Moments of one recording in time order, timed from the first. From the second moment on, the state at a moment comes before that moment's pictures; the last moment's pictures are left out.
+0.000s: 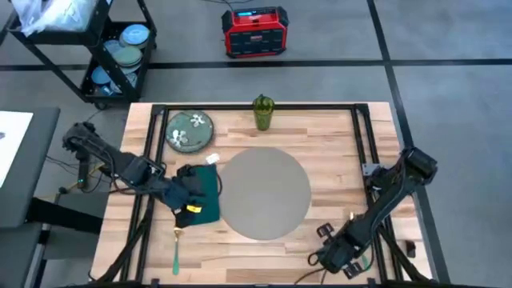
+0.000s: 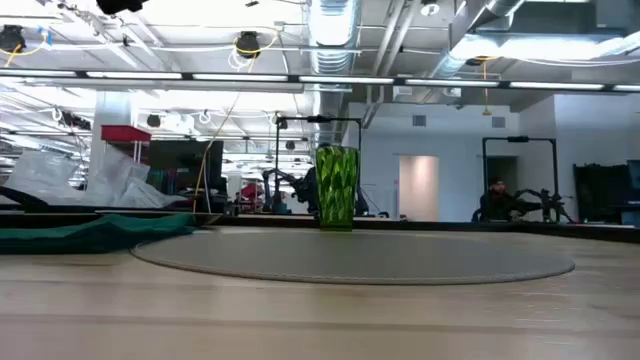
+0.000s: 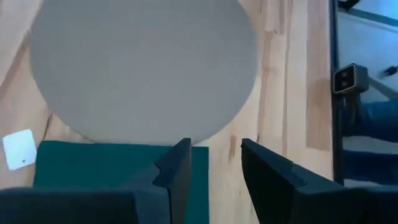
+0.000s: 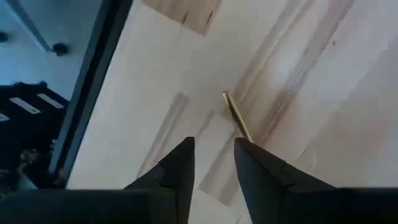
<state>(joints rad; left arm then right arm) -0.54 1.15 1.15 -0.98 -0.33 -0.68 0.83 1.74 1.05 -0.65 -0.16 0.37</state>
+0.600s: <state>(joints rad) -0.58 1.15 1.15 -1.01 -0.44 -0.75 0.84 1.77 1.05 -0.67 -0.05 0.51</state>
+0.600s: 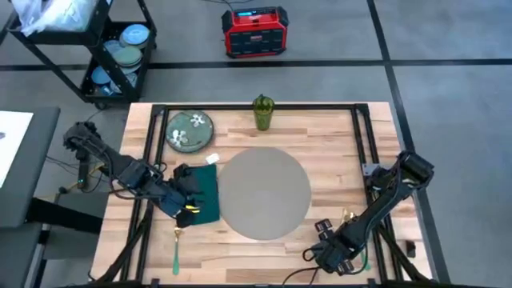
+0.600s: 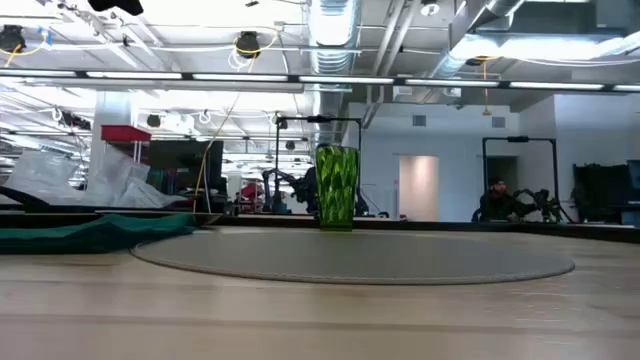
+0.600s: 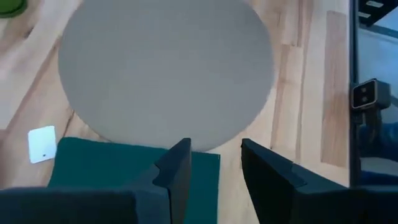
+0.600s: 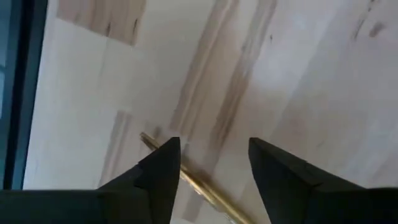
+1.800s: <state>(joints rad) -0.57 1.15 1.15 -1.09 -0.52 -0.78 0.97 1.77 1.01 -0.64 0.04 0.78</state>
